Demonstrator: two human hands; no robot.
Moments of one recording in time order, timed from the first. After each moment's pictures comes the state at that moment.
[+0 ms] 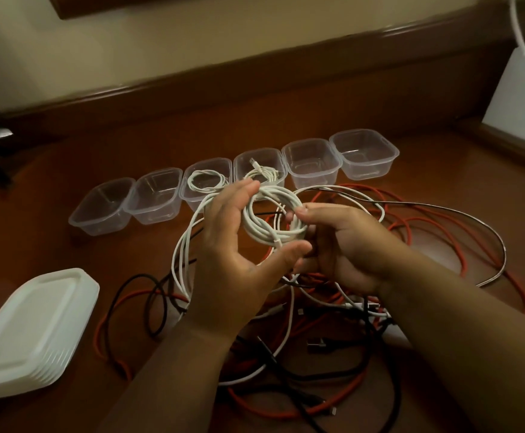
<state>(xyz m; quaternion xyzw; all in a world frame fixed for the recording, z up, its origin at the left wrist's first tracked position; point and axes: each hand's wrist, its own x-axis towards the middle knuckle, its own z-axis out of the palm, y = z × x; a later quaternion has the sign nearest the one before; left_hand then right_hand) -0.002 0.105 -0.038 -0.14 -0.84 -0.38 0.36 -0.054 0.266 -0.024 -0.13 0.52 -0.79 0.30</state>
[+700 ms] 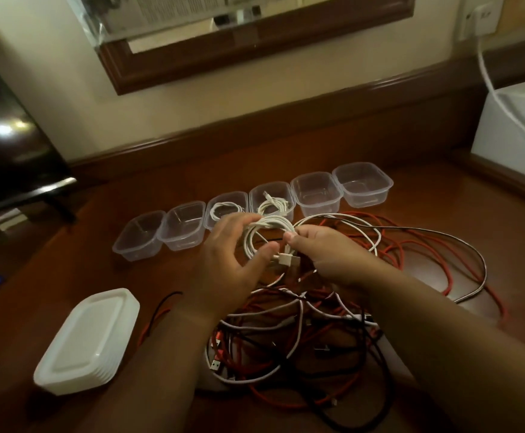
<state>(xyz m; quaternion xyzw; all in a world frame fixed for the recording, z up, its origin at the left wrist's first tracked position) 0.001 0.070 -0.003 -0.12 -0.91 -0.31 0.26 -0.042 0.256 0.003 -0.14 0.71 -0.65 0.23</state>
